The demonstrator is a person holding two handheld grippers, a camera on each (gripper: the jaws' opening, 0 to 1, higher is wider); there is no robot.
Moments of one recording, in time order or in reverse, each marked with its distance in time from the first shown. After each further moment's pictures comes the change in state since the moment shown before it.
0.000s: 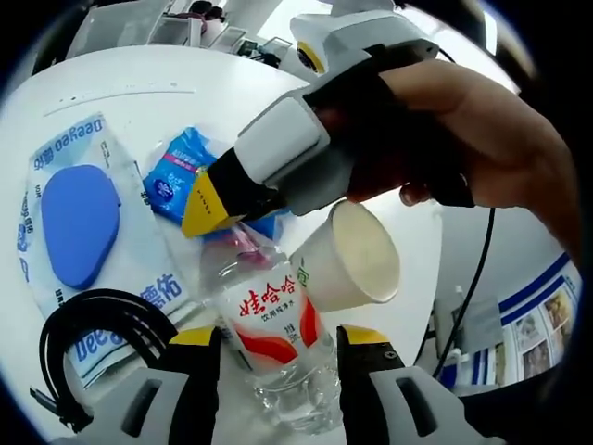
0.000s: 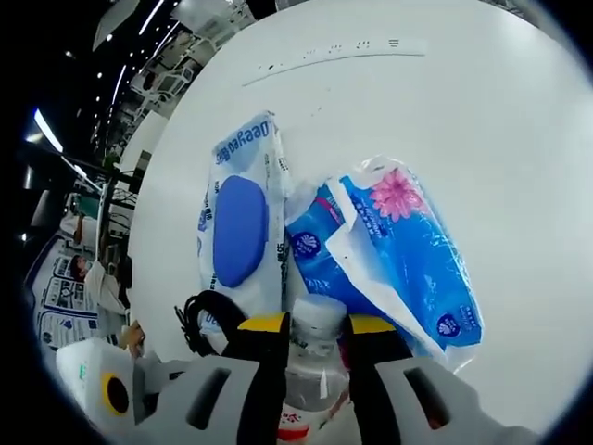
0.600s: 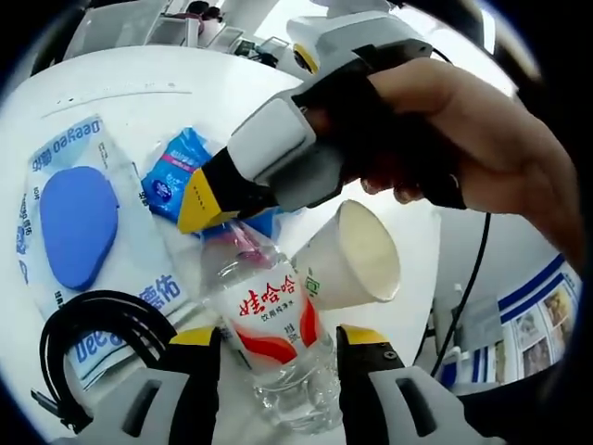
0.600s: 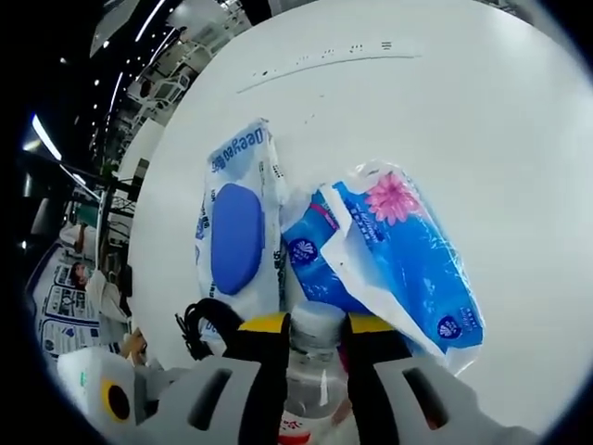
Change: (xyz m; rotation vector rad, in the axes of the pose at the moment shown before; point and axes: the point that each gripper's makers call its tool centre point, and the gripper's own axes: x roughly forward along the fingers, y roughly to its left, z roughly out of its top) left arm -0.001 -0.002 -0.001 0.013 -0.002 -0.002; right arm -0.002 0.001 -0.001 0.034 -0.030 0.008
